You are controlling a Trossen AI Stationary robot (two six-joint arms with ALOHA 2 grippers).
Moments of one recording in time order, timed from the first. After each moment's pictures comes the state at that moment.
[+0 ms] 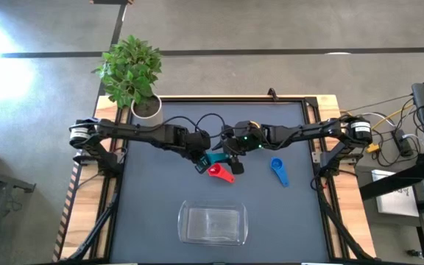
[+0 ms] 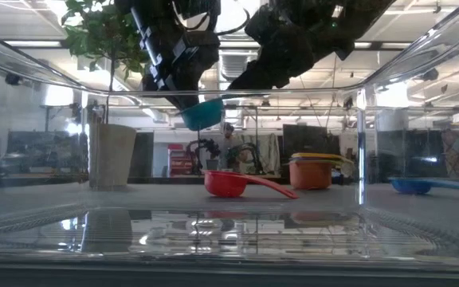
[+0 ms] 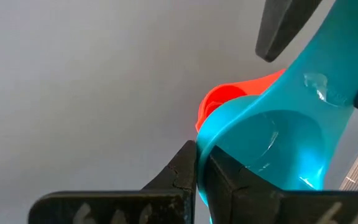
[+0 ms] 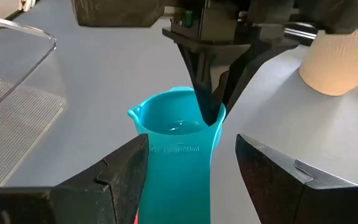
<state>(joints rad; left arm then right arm) 0.04 1.67 1.28 -0.73 -0.10 -0.56 -0.13 1.61 1.01 0.08 -0.26 -0.29</state>
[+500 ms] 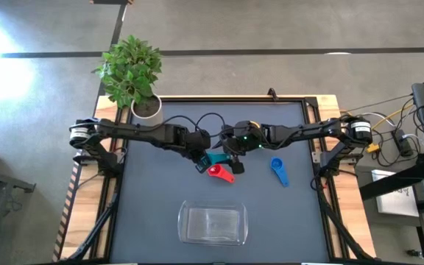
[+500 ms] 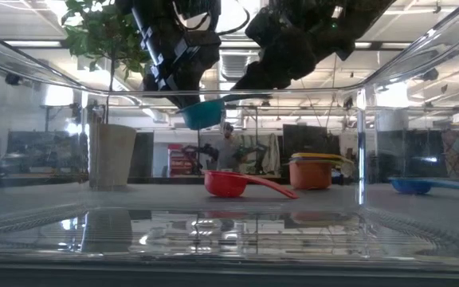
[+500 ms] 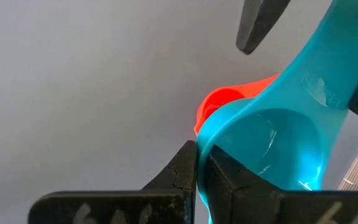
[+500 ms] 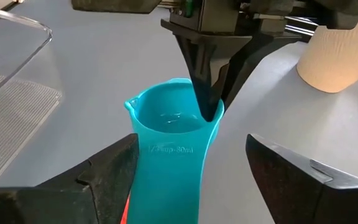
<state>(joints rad) 0.05 1.67 1.28 -0.72 -0.10 -0.56 -0.13 1.61 1.01 0.06 -0.26 -0.31</state>
